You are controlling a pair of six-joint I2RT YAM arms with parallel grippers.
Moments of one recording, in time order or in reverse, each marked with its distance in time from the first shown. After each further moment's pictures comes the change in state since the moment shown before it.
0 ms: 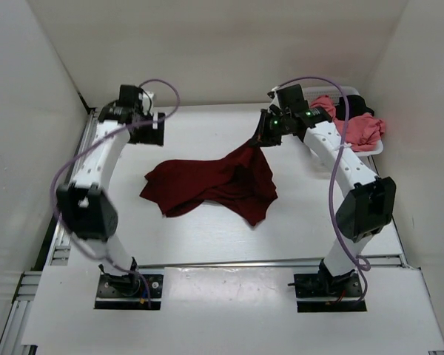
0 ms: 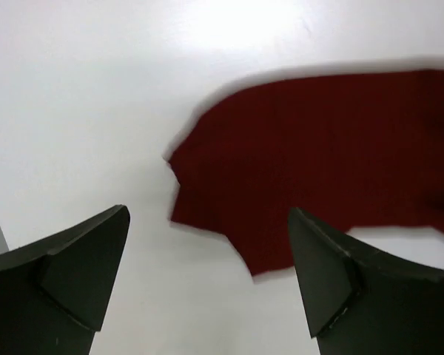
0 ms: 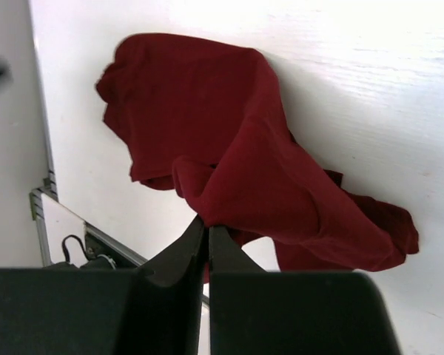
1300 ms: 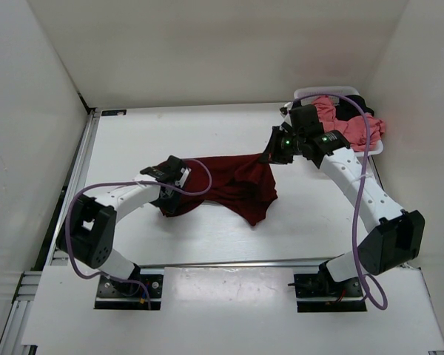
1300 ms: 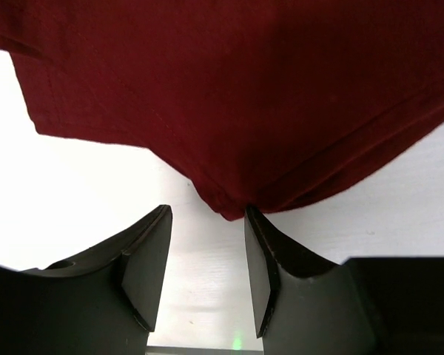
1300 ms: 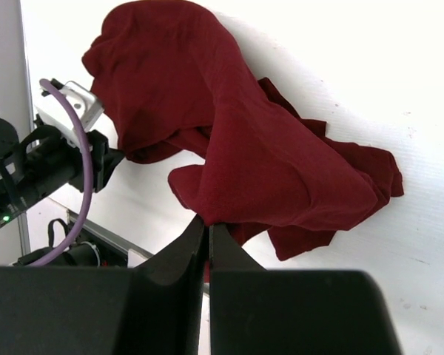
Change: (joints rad) left arm -0.376 -0.297 -0.882 0.270 -0.246 0.002; right arm 0.021 -0.307 -0.309 0.068 0.070 0.013
